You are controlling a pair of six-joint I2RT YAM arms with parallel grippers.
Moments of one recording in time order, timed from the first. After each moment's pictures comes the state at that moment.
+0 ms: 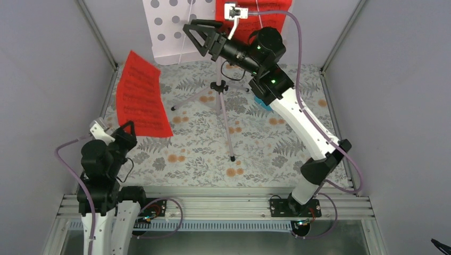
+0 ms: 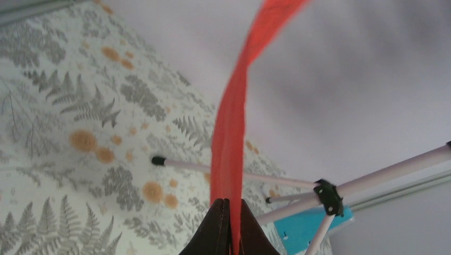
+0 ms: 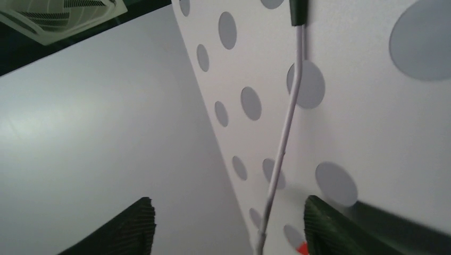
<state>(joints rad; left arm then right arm) 0.04 0.33 0.78 -0.65 0.11 -0.83 0.73 1.73 2.06 0.06 -0.44 0.66</state>
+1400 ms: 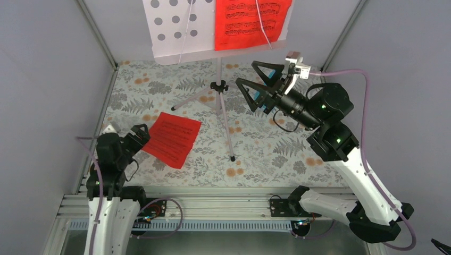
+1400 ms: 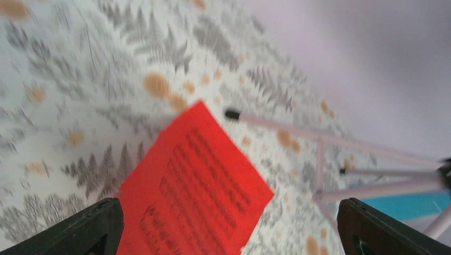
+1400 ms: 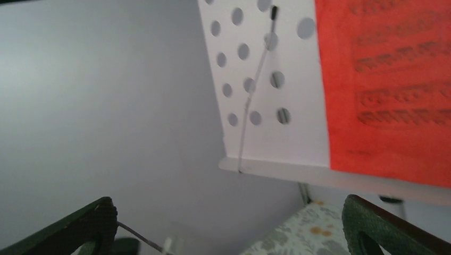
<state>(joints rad) 0.04 0.39 0.56 -0.71 0.11 -0.79 0.73 1.03 1.45 -0.14 -0.30 0.41</state>
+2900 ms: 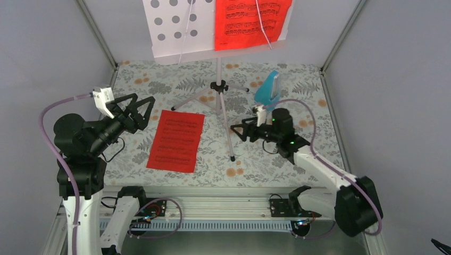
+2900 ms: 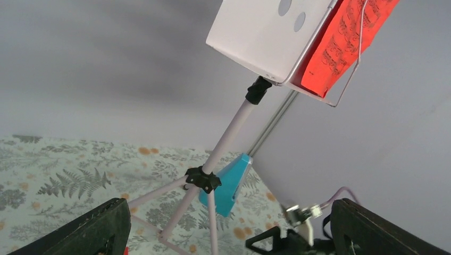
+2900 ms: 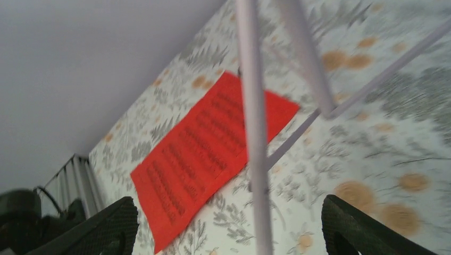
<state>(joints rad) 0.04 0.62 1.17 -0.54 0.62 -0.52 0.42 1.08 0.61 0.08 -0.56 0.34</state>
